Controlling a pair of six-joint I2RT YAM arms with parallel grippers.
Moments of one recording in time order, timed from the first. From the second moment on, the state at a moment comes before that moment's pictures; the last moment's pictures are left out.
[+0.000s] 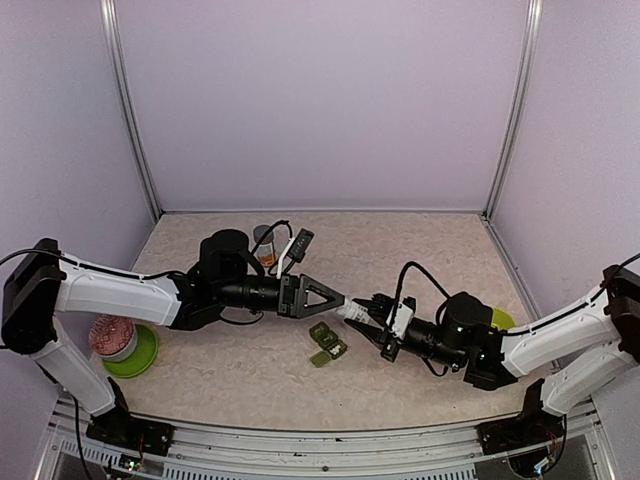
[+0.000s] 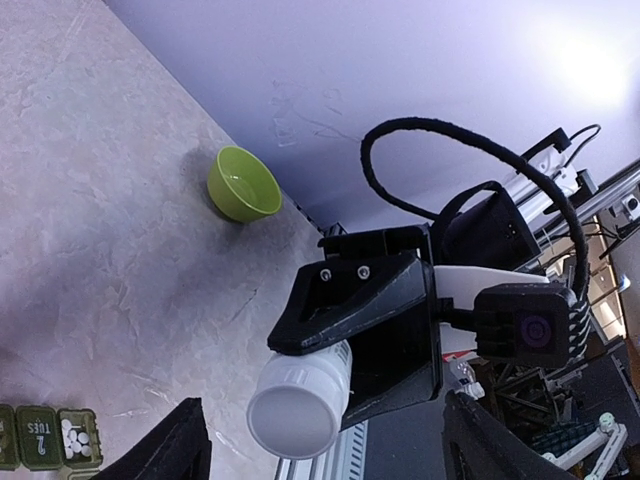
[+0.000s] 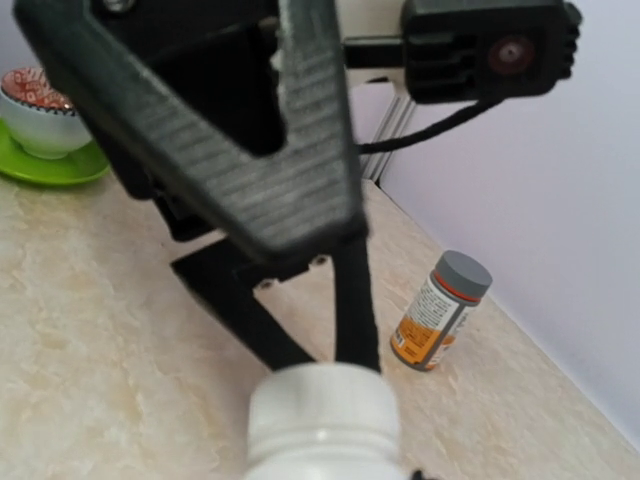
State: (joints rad) left arm -0.89 1.57 0.83 0.57 0.64 -0.73; right arm 1.10 1.38 0.39 0.98 0.05 -0.42
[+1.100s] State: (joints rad) left arm -0.90 1.60 0.83 0.54 0.69 -0.73; right arm 1.14 1.39 0.39 0.97 0.09 -0.45
